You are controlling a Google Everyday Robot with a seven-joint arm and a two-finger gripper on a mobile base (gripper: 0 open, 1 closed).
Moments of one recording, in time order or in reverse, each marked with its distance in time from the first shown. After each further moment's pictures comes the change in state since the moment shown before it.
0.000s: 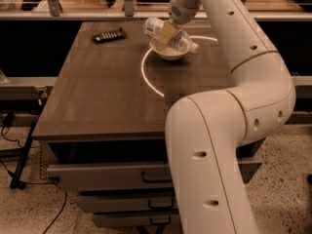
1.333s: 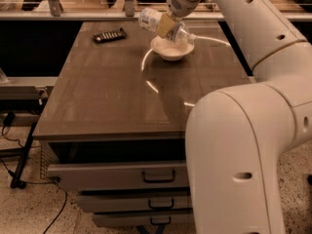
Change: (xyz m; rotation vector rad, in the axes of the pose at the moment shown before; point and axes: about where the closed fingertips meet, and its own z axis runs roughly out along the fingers) arm -0.019 0.015 -0.039 0.033 -0.111 -0.054
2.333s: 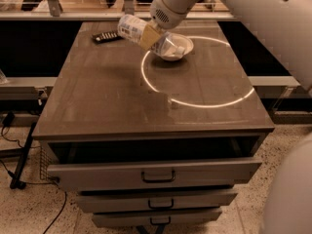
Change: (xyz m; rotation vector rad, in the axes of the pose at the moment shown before) arm -0.006 0.108 -0.040 -0.039 -0.068 -0.085
